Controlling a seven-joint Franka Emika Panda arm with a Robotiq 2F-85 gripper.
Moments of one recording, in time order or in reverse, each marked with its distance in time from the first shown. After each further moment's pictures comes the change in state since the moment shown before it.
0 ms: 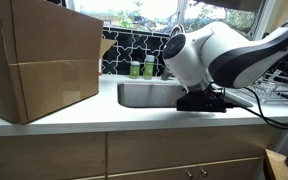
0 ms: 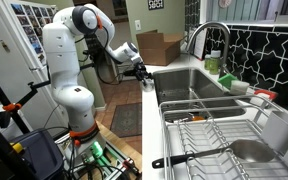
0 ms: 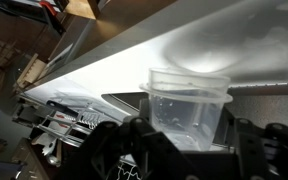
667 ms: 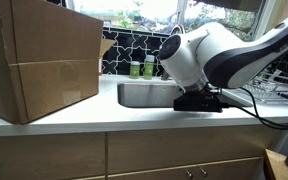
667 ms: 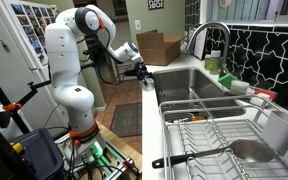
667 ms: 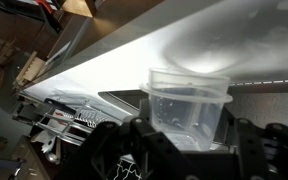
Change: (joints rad) arm 0.012 0.030 -0.006 0.037 -0.009 -0.014 0.001
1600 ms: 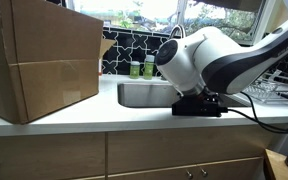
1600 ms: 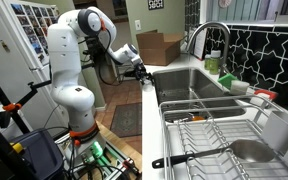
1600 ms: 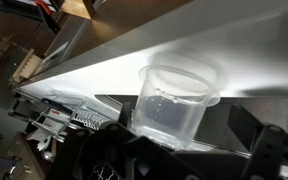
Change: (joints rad) arm 0.025 0.030 -0.003 0.013 -0.001 0.002 0.000
